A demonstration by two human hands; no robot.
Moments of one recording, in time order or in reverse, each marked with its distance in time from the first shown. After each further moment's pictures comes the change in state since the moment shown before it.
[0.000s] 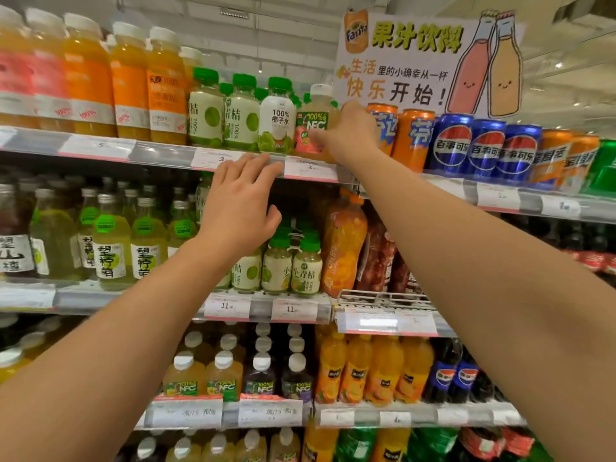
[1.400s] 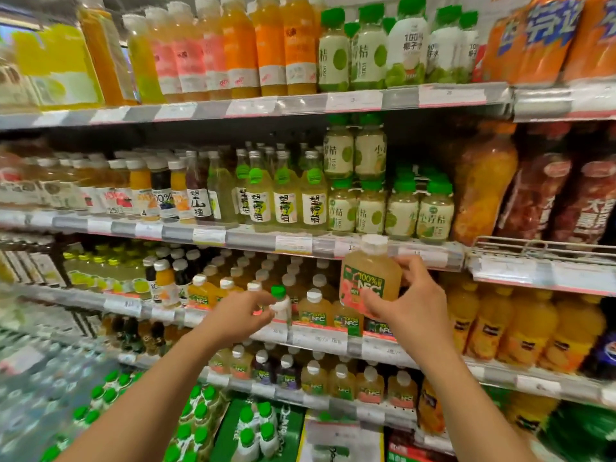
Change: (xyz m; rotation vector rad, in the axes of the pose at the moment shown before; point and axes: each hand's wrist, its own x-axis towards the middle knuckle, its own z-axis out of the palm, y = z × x) left_hand -0.288 -0.148 -0.013 -0.171 -0.853 -0.427; right_hand -0.327 0.025 0.119 0.517 -0.311 0.121
